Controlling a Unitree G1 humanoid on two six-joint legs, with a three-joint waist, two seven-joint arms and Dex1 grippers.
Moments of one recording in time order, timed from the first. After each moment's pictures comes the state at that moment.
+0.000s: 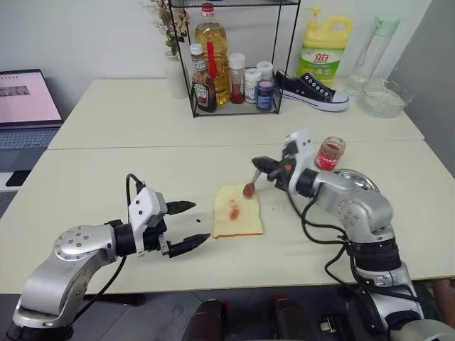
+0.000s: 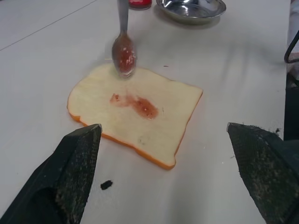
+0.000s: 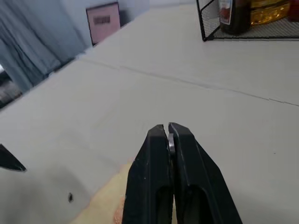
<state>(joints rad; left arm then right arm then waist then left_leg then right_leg) 0.03 0.76 0.16 -0.47 -0.53 0.52 -0.97 -0.61 -0.17 -0.14 -0.17 0.77 1.03 0.32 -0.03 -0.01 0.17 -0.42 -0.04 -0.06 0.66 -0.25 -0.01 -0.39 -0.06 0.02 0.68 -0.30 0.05</state>
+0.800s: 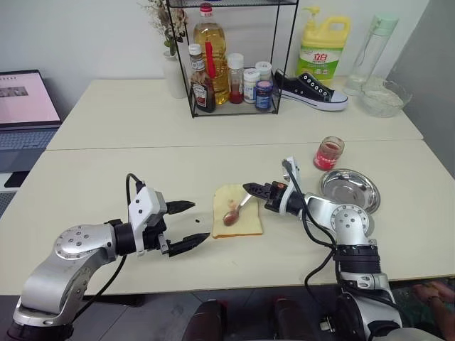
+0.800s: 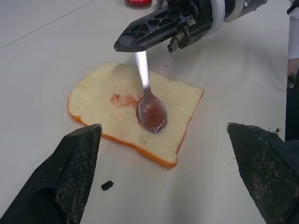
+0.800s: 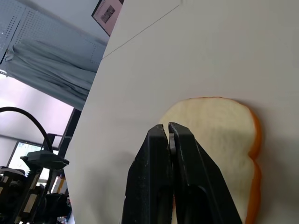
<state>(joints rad) 0.03 0.76 0.16 -0.47 -0.53 0.52 -0.97 -0.54 -0.11 -0.14 0.08 0.84 1.10 0.29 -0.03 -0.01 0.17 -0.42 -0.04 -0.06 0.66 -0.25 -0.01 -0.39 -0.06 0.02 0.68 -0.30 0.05</state>
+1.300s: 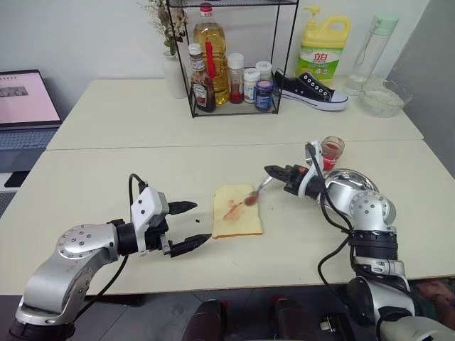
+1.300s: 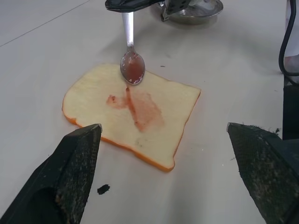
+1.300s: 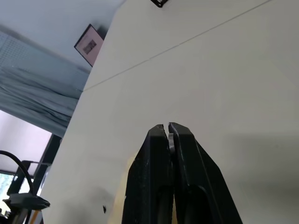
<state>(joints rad) 0.02 0.76 0.14 -0.46 -0.53 0.52 -0.97 -0.63 -0.15 -0.27 0.11 0.89 1.12 0.25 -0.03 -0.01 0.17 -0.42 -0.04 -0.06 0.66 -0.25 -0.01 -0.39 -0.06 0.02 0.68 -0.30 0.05</state>
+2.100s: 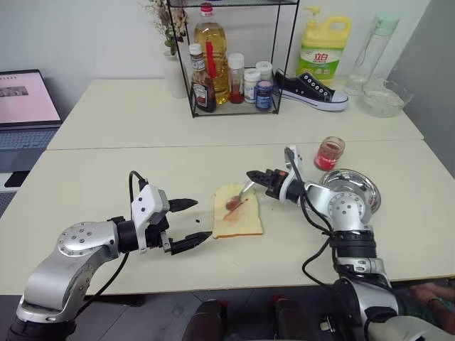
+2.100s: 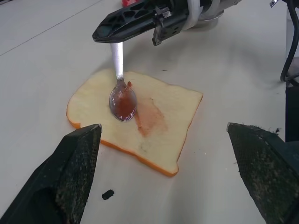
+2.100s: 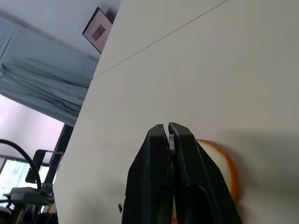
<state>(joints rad) 0.01 0.76 0.14 -0.46 -0.53 0.52 -0.97 -0.60 -0.11 -0.19 0.12 0.83 1.12 0.28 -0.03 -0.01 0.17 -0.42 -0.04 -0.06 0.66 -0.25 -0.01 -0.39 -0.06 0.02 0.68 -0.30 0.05</state>
